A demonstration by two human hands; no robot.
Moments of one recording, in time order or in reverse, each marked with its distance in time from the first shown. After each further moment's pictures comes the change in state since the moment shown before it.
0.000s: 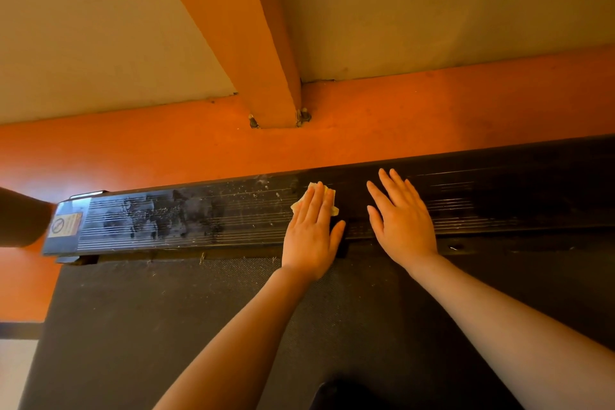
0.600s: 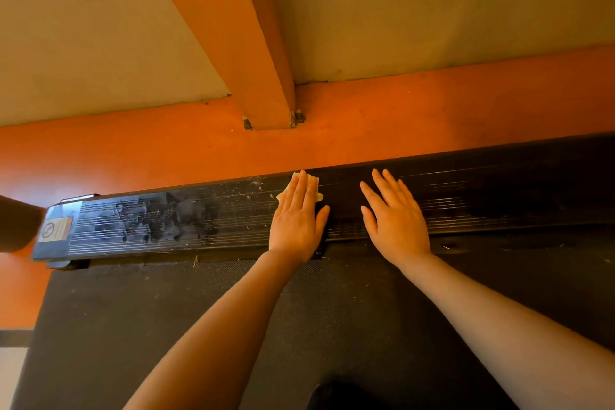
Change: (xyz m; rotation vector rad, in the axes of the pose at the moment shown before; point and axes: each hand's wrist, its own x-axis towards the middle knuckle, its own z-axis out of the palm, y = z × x) left_hand 0.021 -0.013 -0.010 -0.022 -0.015 -0.073; right_hand 0.001 0.001 0.002 -0.006 -0.004 0.005
